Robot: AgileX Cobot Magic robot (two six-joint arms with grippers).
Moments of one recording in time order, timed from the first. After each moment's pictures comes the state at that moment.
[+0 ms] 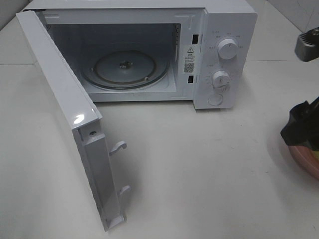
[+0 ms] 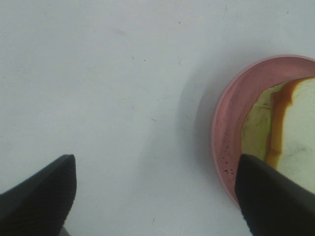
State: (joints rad) left arm 0.07 0.00 -0.50 -0.16 1.05 0.15; right arm 0.41 1.05 -0.71 -0.20 0.78 0.13
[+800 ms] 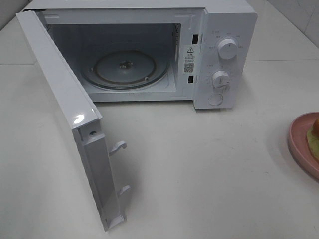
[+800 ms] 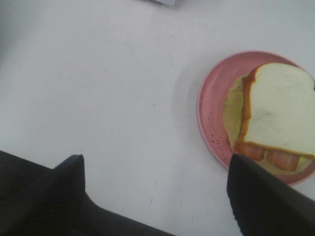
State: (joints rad) left arm 0.07 0.00 -0.50 -0.16 1.05 0.15; right arm 0.41 0.55 -0.70 -0.15 1.05 0.09
